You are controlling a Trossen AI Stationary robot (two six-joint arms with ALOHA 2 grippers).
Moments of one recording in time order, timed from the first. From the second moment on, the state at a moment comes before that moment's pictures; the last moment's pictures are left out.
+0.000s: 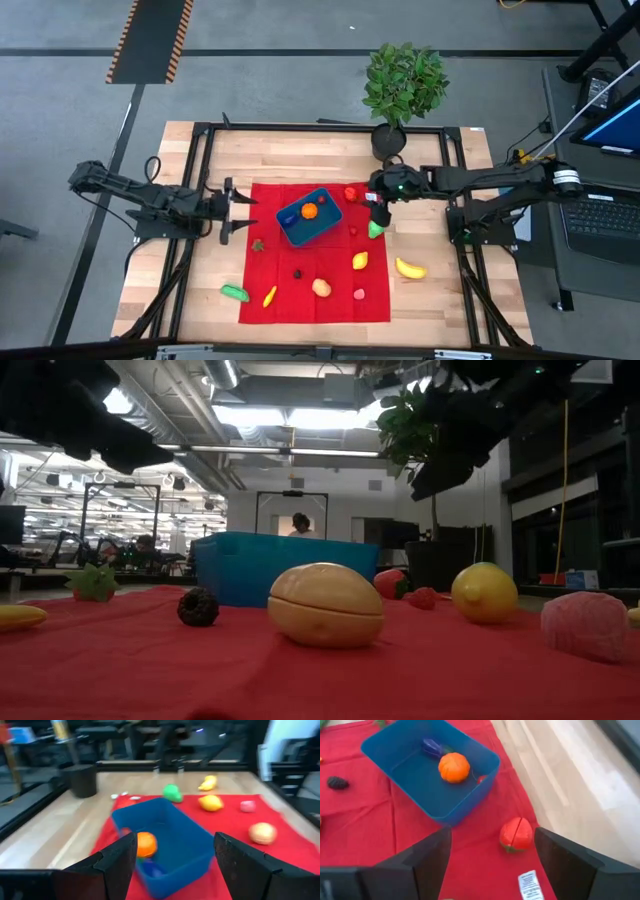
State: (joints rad) left arm -0.26 0.30 0.14 -0.02 -0.31 -0.05; right arm -0.08 1.24 0.77 -0.28 0.11 0.15
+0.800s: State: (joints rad) left arm -0.26 0.13 0.12 -0.20 -0.30 -0.05; right arm -0.20 1.50 0.84 -0.21 0.05 0.18
